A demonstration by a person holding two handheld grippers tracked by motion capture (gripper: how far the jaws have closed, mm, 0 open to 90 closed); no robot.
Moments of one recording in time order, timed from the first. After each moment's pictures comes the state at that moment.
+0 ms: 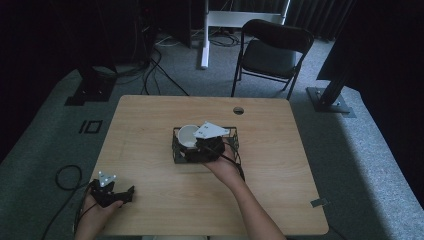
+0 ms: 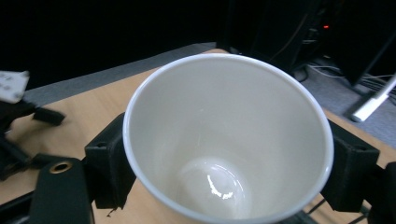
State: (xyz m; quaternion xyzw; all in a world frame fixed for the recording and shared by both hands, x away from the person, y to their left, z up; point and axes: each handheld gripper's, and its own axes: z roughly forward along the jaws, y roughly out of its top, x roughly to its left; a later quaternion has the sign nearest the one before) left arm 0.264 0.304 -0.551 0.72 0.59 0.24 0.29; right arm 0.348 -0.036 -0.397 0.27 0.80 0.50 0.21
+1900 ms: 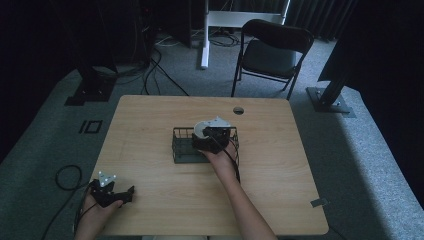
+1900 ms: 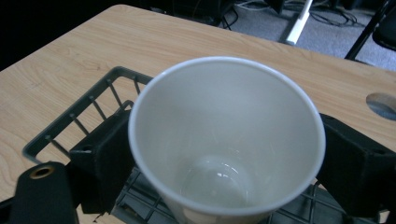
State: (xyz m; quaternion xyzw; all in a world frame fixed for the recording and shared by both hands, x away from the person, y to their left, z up) left arm 0.264 0.304 -0.551 0.72 0.59 0.24 0.29; right arm 0.403 -0.045 -0.449 0.45 0.75 0.42 0.24
